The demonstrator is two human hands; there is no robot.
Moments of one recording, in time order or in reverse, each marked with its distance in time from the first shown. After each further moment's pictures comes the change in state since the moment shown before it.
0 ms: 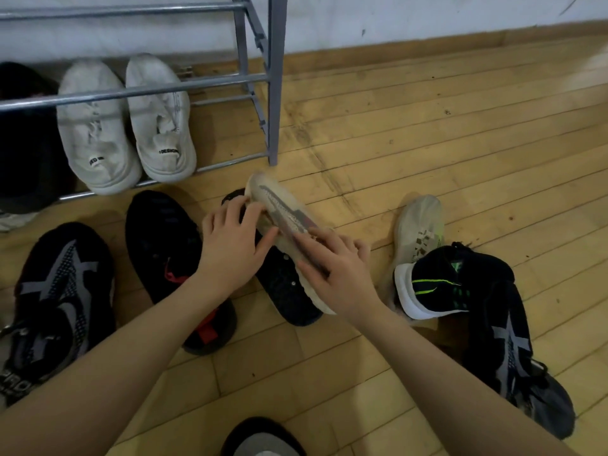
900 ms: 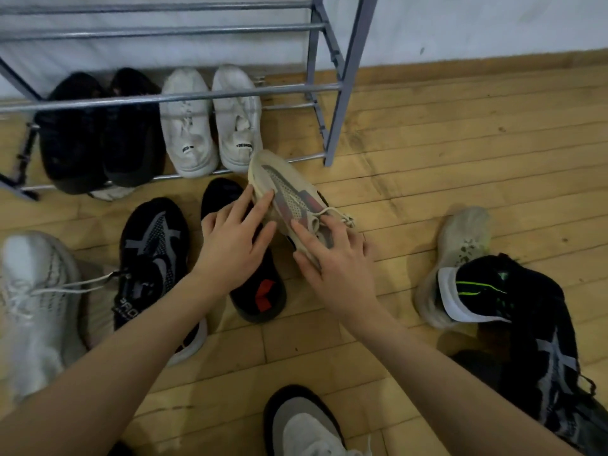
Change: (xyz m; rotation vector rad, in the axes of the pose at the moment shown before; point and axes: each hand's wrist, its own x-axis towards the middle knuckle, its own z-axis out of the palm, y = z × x) left_hand -0.062 -0.043 -0.060 -0.012 0.026 -0.104; right_hand -0.001 -0.088 0.004 -0.238 -0.047 -0.054
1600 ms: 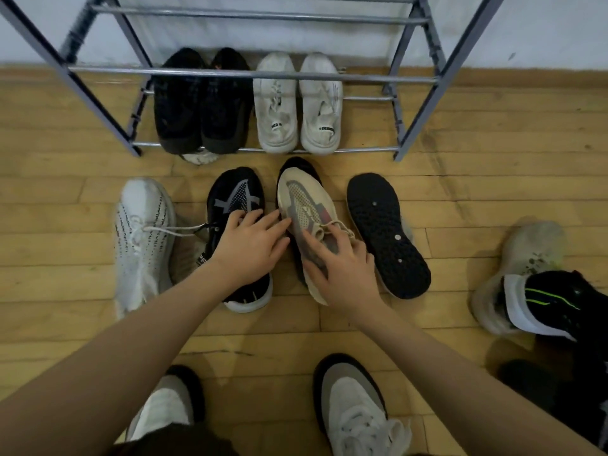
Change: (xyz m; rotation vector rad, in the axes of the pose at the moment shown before) left_hand -0.069 -0.076 -0.016 0.261 -0.186 0.013; right_hand -0.020 -0.075 0.039 0.029 -0.269 -0.133
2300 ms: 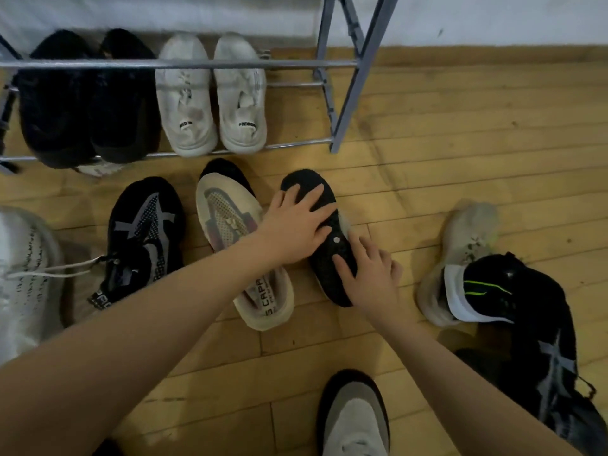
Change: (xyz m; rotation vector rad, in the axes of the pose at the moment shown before) left_hand 0.120 0.125 0.001 -0.050 -0.066 0.252; right_hand -0.012 0.127 0.009 0.102 0.065 0.483
